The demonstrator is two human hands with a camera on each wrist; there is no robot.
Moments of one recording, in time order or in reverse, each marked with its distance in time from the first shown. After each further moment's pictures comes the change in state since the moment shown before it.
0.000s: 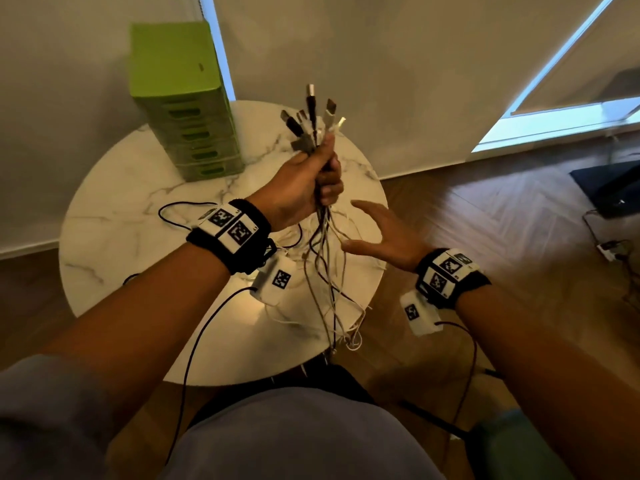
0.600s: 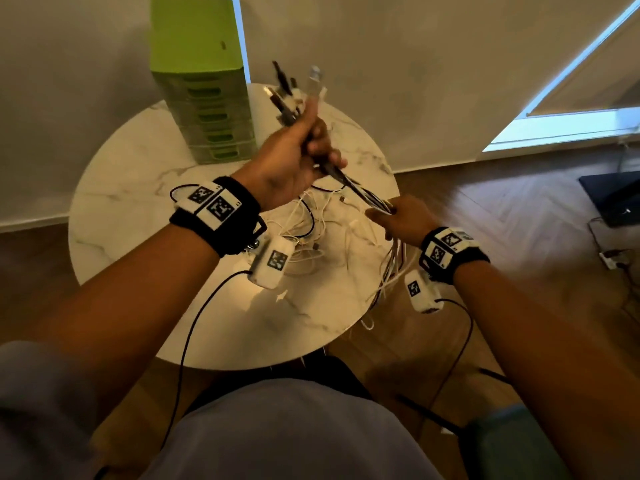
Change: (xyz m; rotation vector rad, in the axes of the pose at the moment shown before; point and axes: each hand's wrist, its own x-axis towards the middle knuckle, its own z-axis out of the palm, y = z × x) left_hand -0.013 0.025 -0.038 -0.176 0.038 0.058; right_hand 0.036 -0.001 -0.008 -0.184 0.050 0.160
